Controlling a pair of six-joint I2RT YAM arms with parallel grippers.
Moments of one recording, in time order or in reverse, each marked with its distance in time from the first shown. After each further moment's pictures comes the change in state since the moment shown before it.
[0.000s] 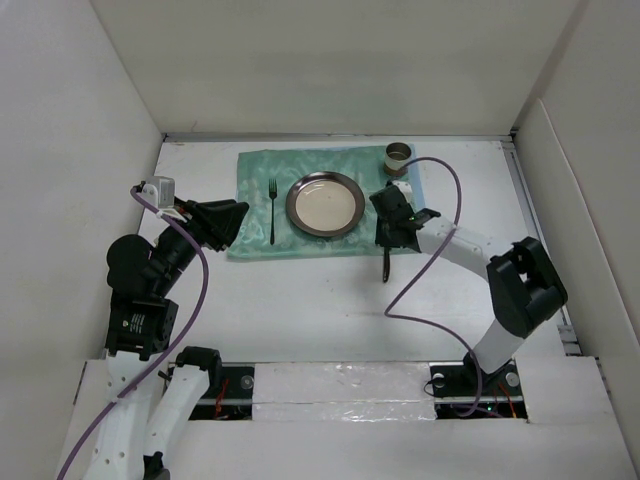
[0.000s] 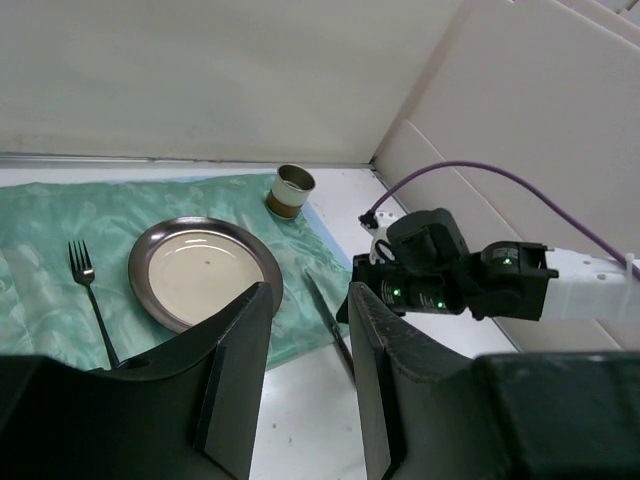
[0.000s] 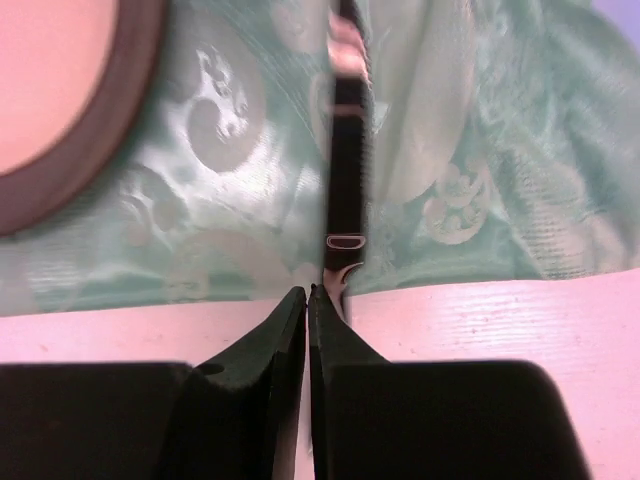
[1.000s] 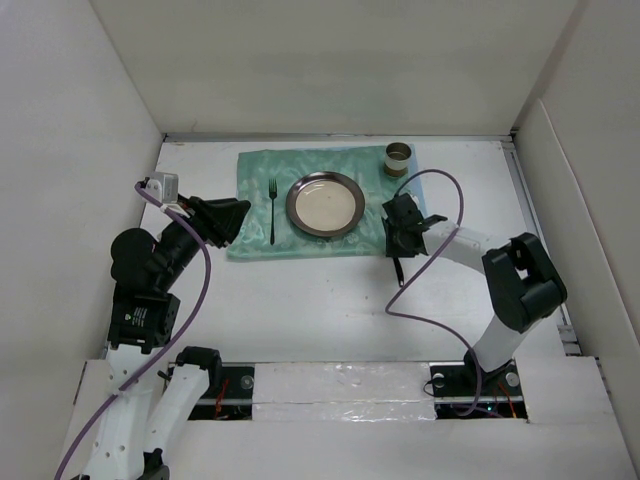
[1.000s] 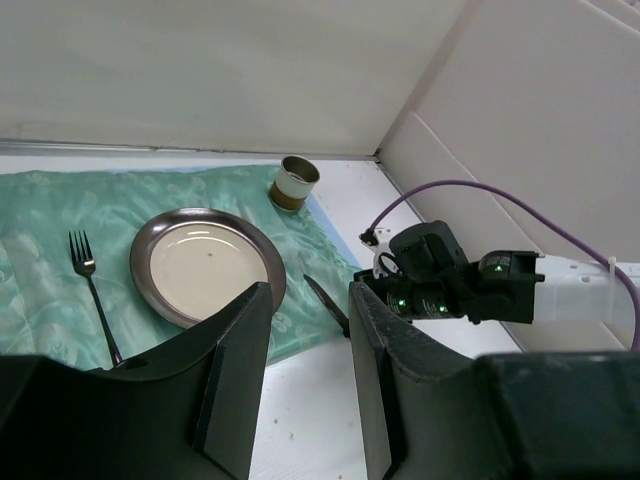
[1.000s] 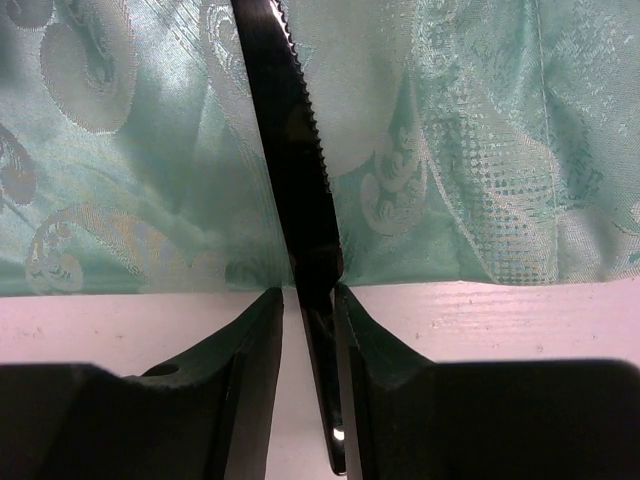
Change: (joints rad) left arm 0.000 0.029 0.000 0.000 -0.002 0.000; right arm -0.086 0.014 -0.095 0.032 -0.106 -0.103
